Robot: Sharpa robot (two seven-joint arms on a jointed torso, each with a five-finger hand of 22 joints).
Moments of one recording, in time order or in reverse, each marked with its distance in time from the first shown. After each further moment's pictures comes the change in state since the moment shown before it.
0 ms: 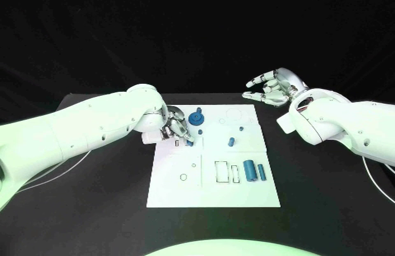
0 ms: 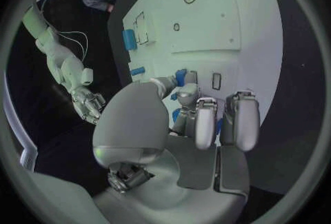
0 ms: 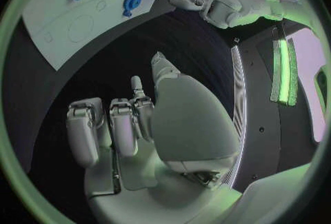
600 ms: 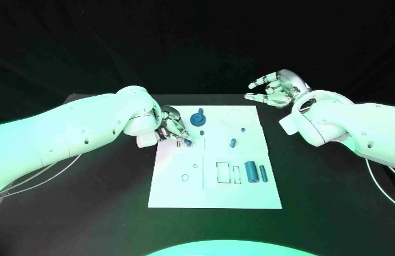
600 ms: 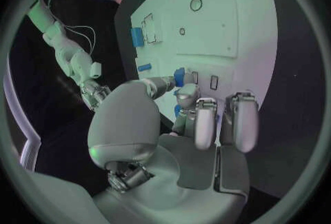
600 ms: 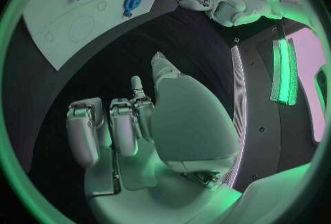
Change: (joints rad) left arm 0.002 -0.109 0.012 0.133 0.043 -0.084 0.000; left_hand -0.126 -0.046 0.092 -0.054 0.148 0.023 -0.004 0.022 0.095 0.037 -0.014 0.000 0.019 0.003 -0.005 0.000 0.000 0.000 0.011 -0.011 0.011 0.000; right arm 0.000 -0.005 0.000 0.001 0.000 0.003 -0.001; right_hand 0.000 0.000 0.000 0.000 0.000 0.000 0.000 0.004 0.000 0.000 0.000 0.000 0.000 0.000 0.000 0.000 0.000 0.000 0.000 0.000 0.000 0.000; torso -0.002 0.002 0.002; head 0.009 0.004
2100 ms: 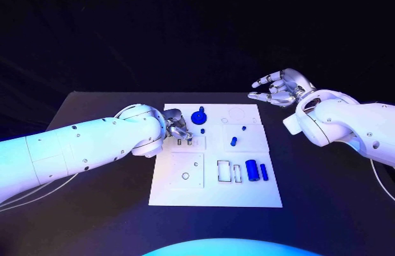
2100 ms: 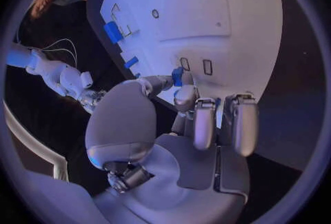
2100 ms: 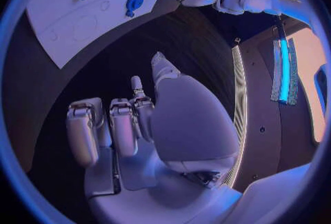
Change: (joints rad) left arm -0.072 -0.045 -0.019 0.143 -0.322 -0.349 0.016; left_hand -0.038 -0.038 0.003 -0.009 0.124 0.043 -0.017 -0.003 0.015 0.040 -0.016 0.020 0.031 0.001 -0.013 0.000 0.001 -0.016 0.020 -0.012 0.017 0.000; right arm 0.000 -0.012 -0.001 0.007 -0.001 0.000 0.001; right_hand 0.000 0.000 -0.003 -0.003 0.000 0.000 0.000 0.000 0.000 0.000 0.000 0.000 0.000 0.000 0.000 0.000 0.000 0.000 0.000 0.000 0.000 0.000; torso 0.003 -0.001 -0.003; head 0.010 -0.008
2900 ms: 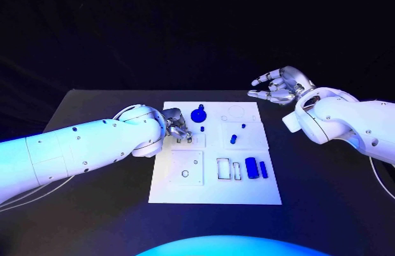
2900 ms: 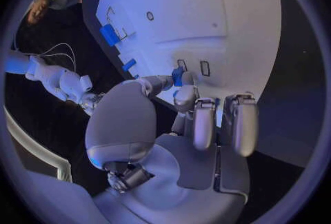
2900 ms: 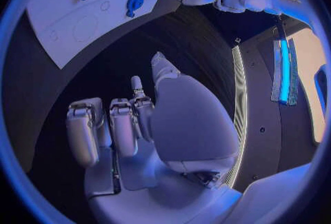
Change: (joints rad) left arm -0.013 -0.001 -0.004 0.007 -0.047 -0.024 0.000; left_hand 0.000 0.000 0.000 0.000 0.008 0.002 0.001 -0.004 0.002 0.007 0.000 0.000 0.000 0.000 -0.007 0.000 0.000 0.000 0.000 0.000 0.004 0.000; right arm -0.002 0.002 0.000 -0.004 -0.001 0.000 0.000; right_hand 0.000 0.000 0.000 0.000 0.000 0.000 0.000 0.000 0.000 0.000 0.000 0.000 0.000 0.000 0.000 0.000 0.000 0.000 0.000 0.000 0.000 0.000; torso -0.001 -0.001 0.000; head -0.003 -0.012
